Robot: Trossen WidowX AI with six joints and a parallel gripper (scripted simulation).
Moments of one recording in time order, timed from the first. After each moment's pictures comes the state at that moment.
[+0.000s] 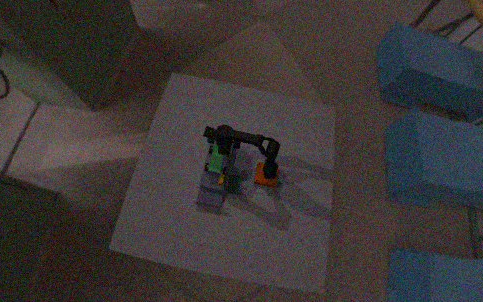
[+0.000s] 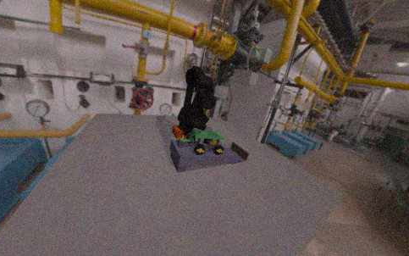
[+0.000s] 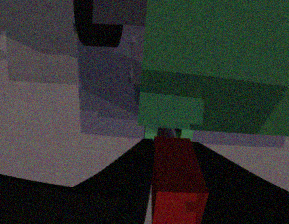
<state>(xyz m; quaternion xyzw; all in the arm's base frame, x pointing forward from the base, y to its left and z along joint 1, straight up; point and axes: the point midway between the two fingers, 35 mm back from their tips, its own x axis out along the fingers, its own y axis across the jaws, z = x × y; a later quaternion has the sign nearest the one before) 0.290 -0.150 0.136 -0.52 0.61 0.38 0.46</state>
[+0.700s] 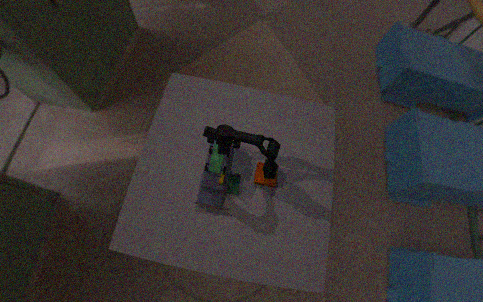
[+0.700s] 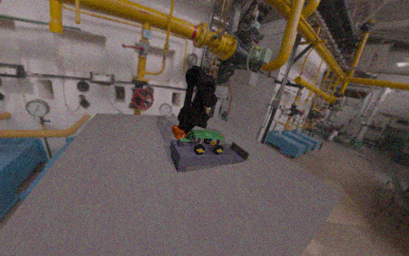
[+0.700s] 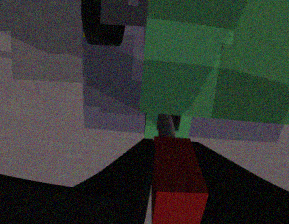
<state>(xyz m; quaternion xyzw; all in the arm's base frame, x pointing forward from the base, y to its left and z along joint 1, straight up) 0.291 -0.147 0.145 -0.52 0.61 0.38 0.46</state>
